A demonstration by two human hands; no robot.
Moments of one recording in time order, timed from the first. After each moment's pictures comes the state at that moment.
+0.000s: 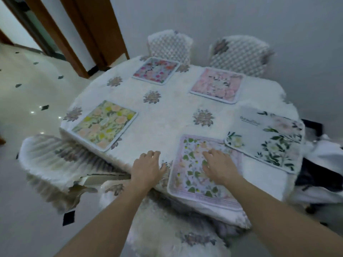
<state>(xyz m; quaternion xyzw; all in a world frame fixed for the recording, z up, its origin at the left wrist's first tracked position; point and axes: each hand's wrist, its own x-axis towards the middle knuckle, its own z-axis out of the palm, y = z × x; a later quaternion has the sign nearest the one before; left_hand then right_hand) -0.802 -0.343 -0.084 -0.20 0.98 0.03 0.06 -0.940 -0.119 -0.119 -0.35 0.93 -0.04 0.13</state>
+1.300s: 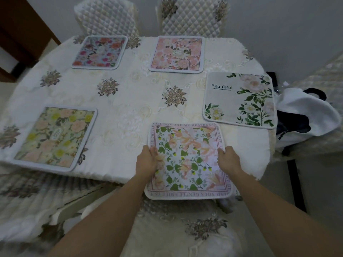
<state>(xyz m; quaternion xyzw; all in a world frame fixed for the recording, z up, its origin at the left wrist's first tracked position) -0.871 -0.345 -0.163 -0.29 0.87 0.39 0.11 -0.914 -0.079 -0.187 0.23 0.87 -0.40 0.20</state>
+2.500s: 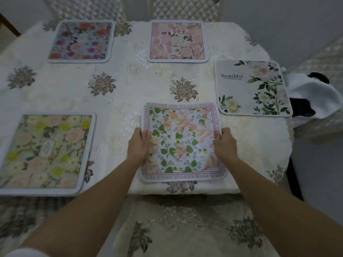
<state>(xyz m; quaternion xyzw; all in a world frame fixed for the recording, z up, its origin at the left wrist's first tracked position) -0.944 -0.471 -0.188 -0.19 0.88 0.44 0.07 -0.942 -0.199 -0.186 0.25 0.89 -0.38 0.07</state>
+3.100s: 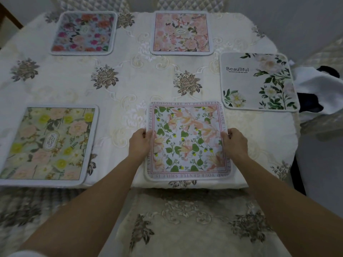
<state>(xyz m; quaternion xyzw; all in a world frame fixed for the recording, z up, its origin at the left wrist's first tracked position) -0.936 -0.476 -0.195 -0.23 0.84 0.47 0.11 -0.930 -0.180 -0.191 0.25 0.90 -0.35 0.08</state>
